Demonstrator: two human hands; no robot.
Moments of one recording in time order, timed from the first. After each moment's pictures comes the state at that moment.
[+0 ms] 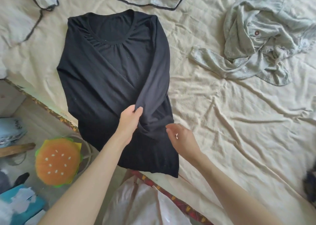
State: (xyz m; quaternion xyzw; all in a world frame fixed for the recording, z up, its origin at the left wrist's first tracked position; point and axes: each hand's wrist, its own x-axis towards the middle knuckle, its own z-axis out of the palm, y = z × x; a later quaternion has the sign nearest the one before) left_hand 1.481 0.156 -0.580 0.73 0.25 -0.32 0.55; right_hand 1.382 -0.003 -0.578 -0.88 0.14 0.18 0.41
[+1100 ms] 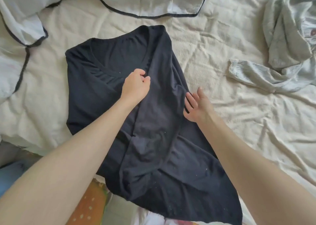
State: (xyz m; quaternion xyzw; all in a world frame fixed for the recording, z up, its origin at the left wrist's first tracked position) left_hand 1.749 0.182 -0.637 0.92 -0.03 -0.28 0.28; right_hand 1.640 0.032 -0.638 -0.19 0.64 0.05 0.74
